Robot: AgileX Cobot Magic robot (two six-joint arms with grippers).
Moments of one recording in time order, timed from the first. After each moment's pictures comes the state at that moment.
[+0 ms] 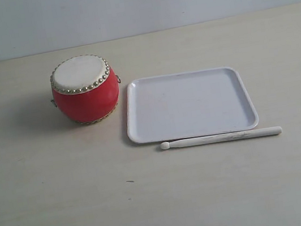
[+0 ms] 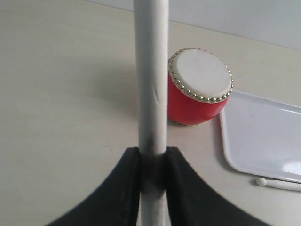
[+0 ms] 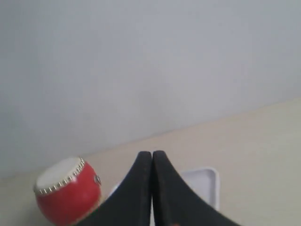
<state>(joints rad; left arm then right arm) -0.36 0.71 -0.67 0.18 0.69 -0.58 0.11 0.01 0.00 0.23 0.06 0.17</state>
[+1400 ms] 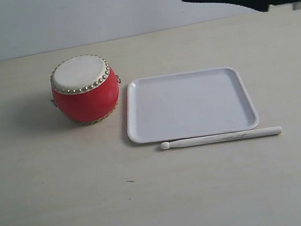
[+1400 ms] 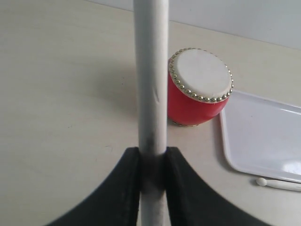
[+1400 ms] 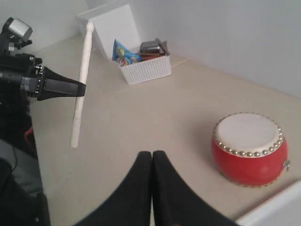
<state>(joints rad) -0.36 0.71 -0.67 0.18 0.69 -0.58 0.11 1.12 -0.84 -1.71 -0.92 1.79</state>
